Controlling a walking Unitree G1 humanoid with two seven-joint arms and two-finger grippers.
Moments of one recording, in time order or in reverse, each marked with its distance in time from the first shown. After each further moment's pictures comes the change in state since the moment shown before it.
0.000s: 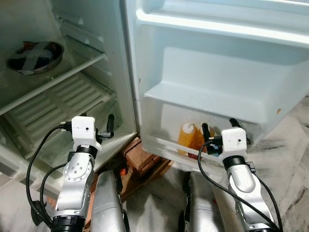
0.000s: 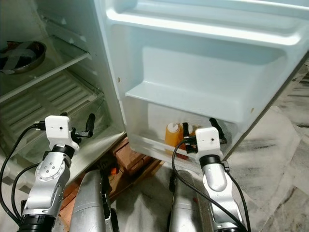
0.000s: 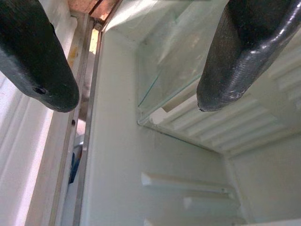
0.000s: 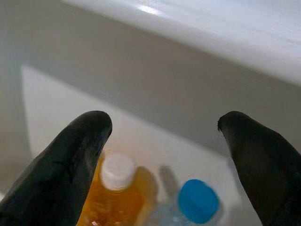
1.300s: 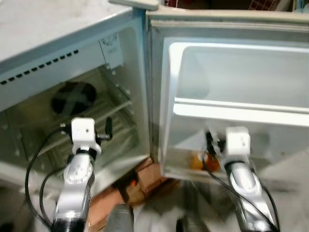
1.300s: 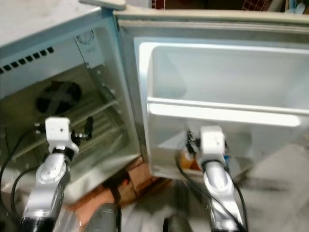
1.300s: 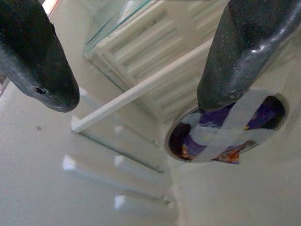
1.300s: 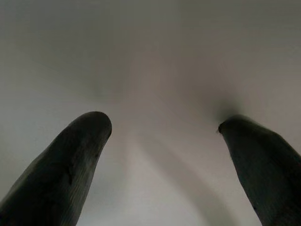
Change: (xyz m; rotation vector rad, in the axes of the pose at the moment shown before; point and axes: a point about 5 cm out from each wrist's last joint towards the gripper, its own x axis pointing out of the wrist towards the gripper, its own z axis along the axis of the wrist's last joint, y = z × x) left arm -0.005 0.003 -0.009 0.026 0.056 0.069; right arm 0.013 0.017 0.031 0.140 -0.075 0.072
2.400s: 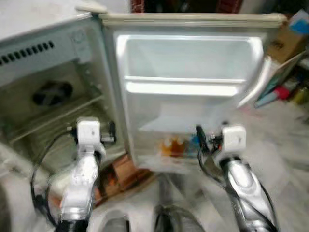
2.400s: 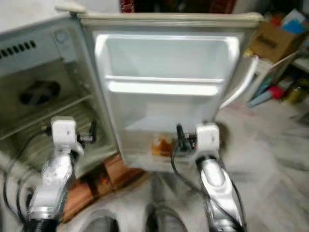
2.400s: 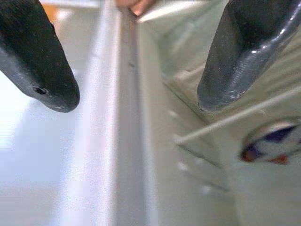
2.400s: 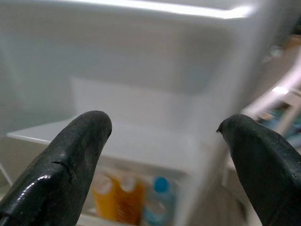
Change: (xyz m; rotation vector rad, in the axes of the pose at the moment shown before) left arm 0.006 -0.010 0.002 0.004 0.020 -0.007; right arm -0.014 -0.002 -0.021 0.069 0.108 0.037
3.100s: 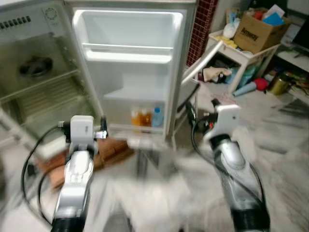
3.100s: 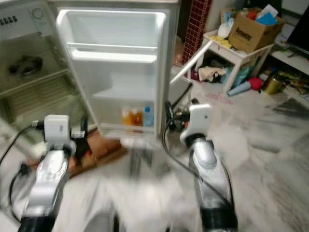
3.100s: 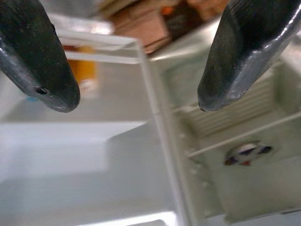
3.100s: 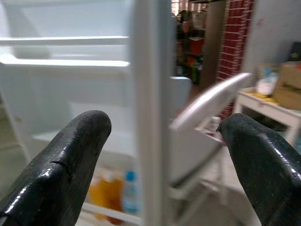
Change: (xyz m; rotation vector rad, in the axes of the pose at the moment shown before) left arm 0.001 0.000 0.007 0.042 -0.027 0.049; right arm 0.033 0.007 0.037 0.056 -0.134 0.035
